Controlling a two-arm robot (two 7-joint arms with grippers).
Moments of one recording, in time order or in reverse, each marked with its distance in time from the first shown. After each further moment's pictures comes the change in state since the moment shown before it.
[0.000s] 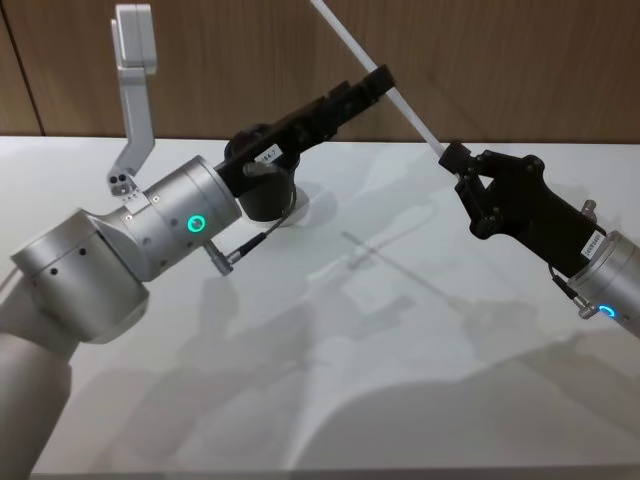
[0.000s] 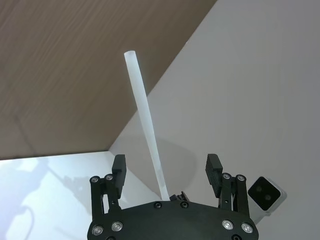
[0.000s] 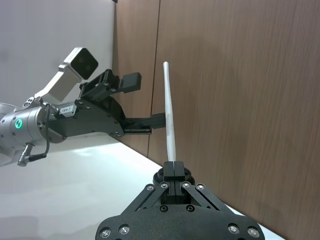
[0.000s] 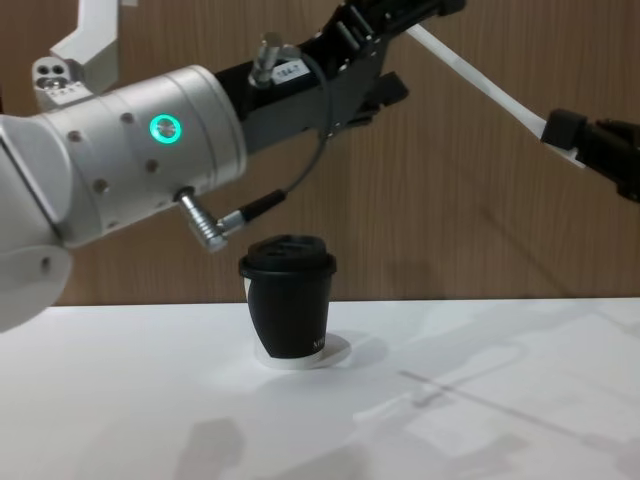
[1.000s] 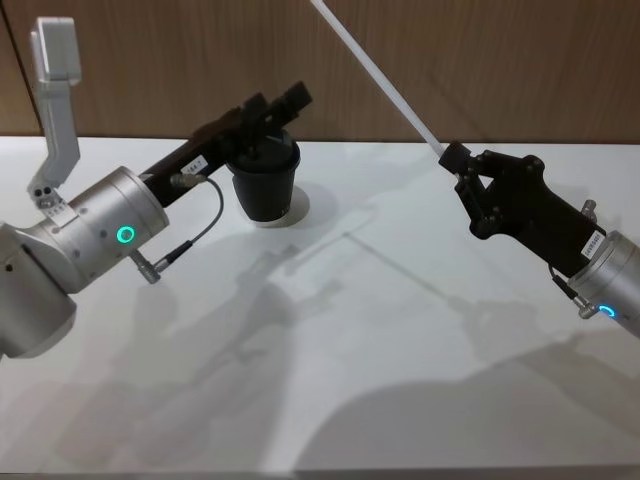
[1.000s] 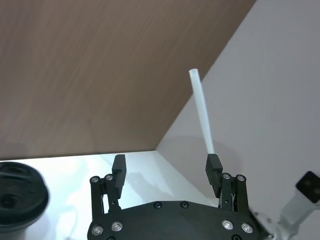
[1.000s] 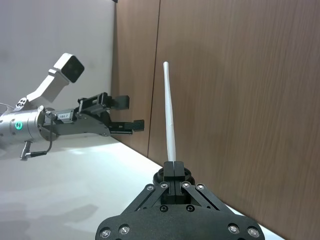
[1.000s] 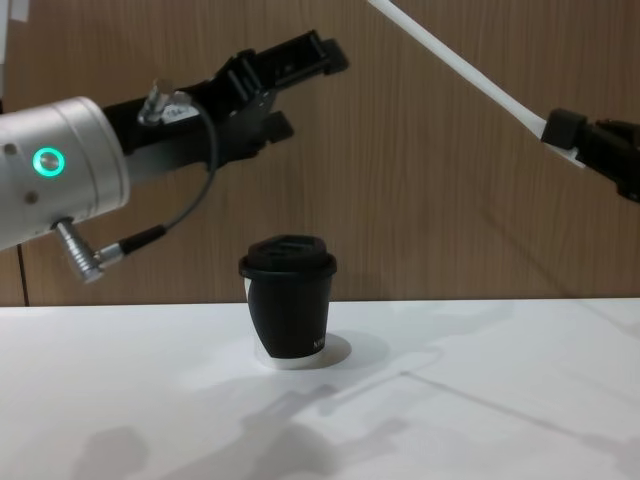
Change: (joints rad) left arm 0.068 0.085 -0.092 -0.049 0.073 -0.018 0.049; right arm 0.000 0.000 0.000 0.000 0.000 0.000 0.000
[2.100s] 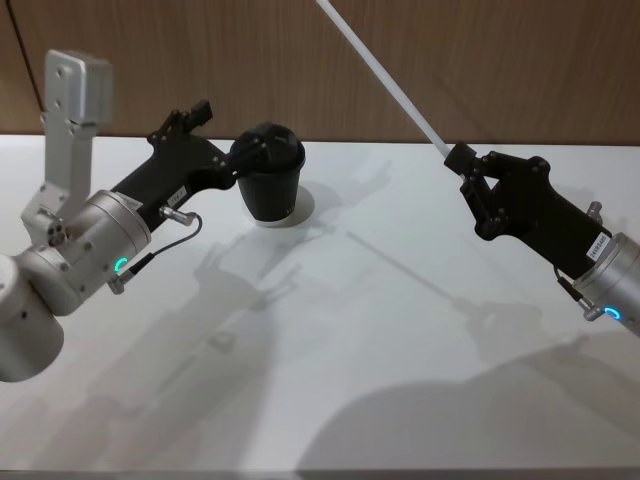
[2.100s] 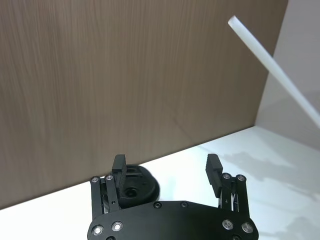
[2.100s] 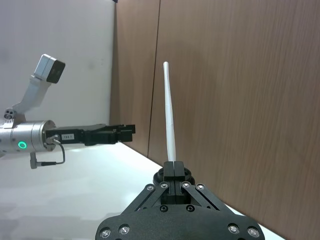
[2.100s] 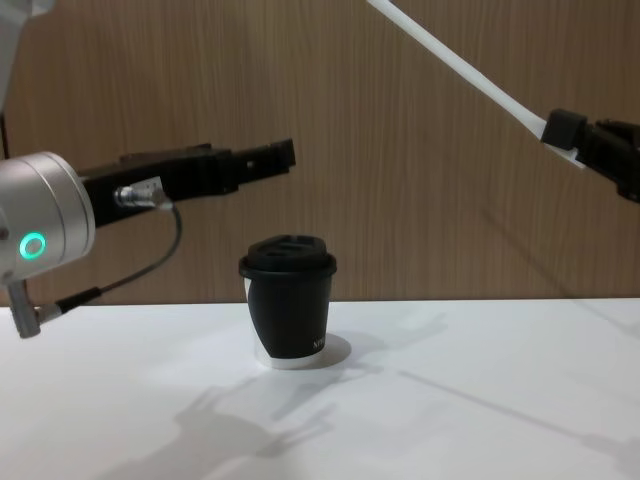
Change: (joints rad) left arm 0.044 0.094 0.067 -0.023 0.467 -0.264 0.164; right arm 0.000 0.000 0.000 0.000 0.000 0.000 0.000
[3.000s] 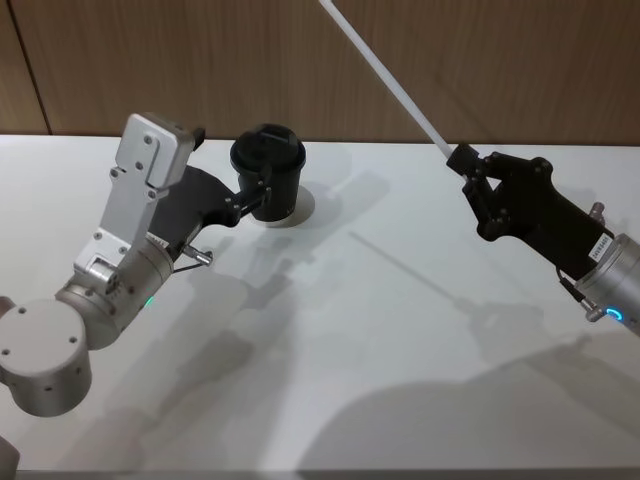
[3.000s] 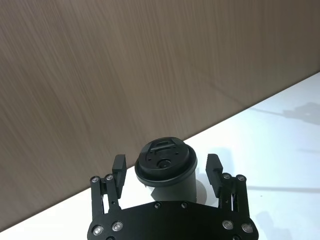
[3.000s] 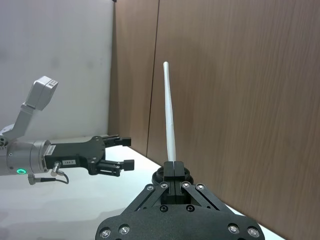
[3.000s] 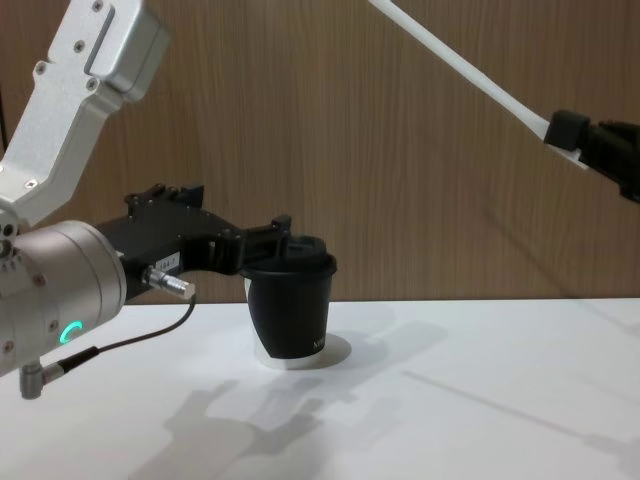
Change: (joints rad) left arm 0.016 0.019 0.121 0.019 0.330 -0.065 0.234; right arm -0.004 0.001 0.004 -0.002 -0.003 -0.001 -0.003
